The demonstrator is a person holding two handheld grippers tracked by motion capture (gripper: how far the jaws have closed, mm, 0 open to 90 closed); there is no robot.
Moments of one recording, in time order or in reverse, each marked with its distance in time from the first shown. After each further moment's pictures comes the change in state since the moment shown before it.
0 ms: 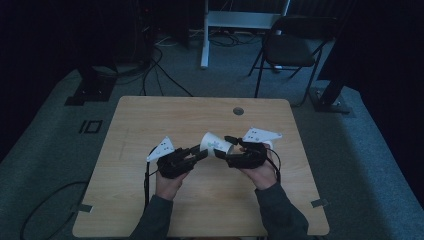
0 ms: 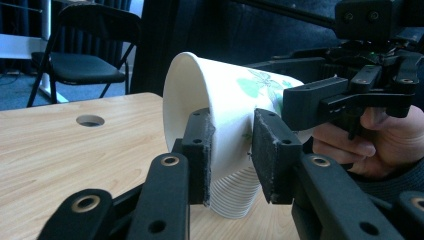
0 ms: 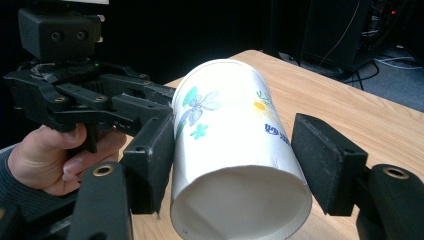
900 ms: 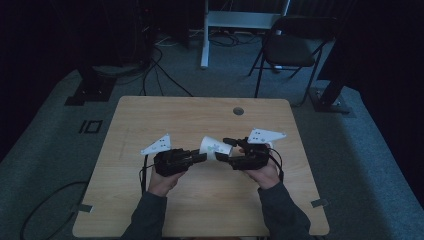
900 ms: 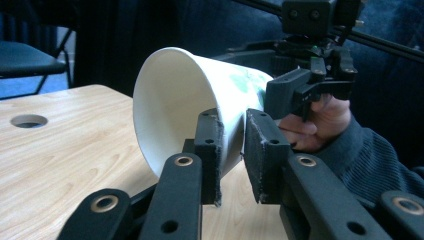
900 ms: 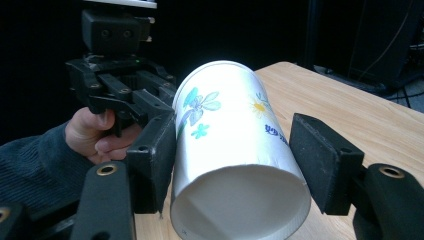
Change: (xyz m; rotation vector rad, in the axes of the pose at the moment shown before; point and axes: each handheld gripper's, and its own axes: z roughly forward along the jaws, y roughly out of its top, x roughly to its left) left arm 0.012 0.010 -0.006 0.066 -0.232 0.005; right arm -0.007 -0.003 -0.006 -0.046 0.147 -0.017
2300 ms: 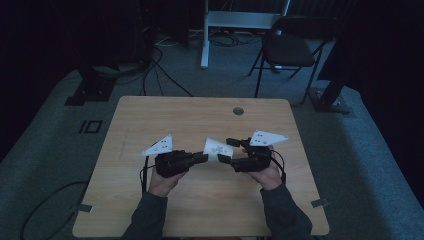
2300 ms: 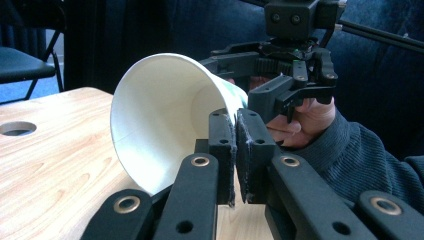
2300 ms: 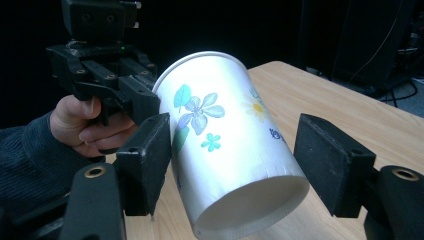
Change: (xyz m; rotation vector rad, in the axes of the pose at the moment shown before) left arm -0.007 0.004 0.002 0.013 -0.010 0.045; right arm -0.002 -0.007 -0.005 -0.003 -0.026 -0.023
